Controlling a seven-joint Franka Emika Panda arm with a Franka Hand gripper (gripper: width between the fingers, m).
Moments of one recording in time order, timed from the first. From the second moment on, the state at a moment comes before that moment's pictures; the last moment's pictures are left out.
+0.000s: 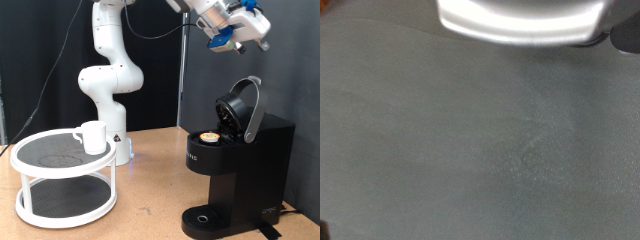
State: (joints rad) arm 0.09 -0.23 0.14 -2.05 0.85 2.07 2.23
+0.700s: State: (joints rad) arm 0.09 -0.17 0.20 -2.02 0.76 2.08 2.31
